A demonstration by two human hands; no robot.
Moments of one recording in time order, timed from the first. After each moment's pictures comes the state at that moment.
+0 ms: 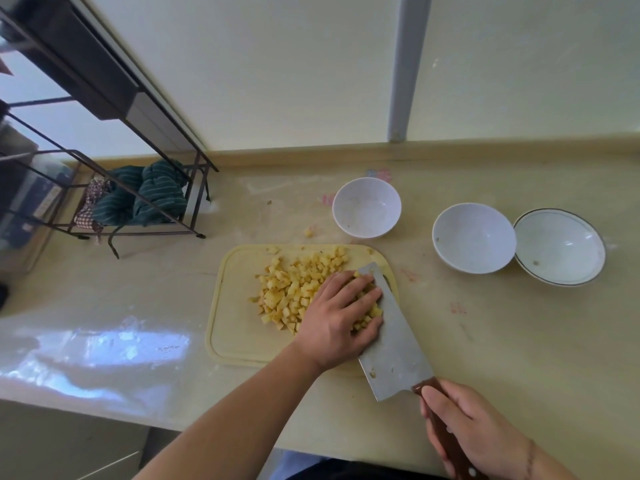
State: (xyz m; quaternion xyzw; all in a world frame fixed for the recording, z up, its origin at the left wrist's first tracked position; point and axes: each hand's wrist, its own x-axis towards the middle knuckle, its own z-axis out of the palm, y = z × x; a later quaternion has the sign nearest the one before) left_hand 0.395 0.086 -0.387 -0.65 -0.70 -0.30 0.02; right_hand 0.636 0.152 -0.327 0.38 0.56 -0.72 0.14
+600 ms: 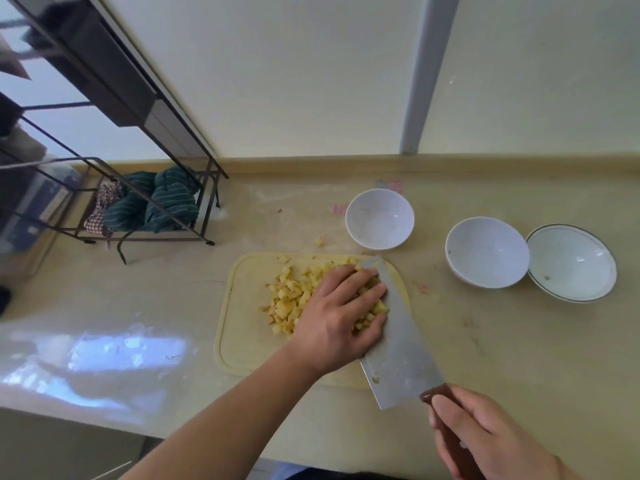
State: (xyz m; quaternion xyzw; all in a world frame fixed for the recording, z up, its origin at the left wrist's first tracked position) left_hand 0.374 0.090 -0.347 -0.65 -0.68 -0.34 0.02; right_hand 0.617 0.151 -0.290 0.36 0.57 -0.73 0.07
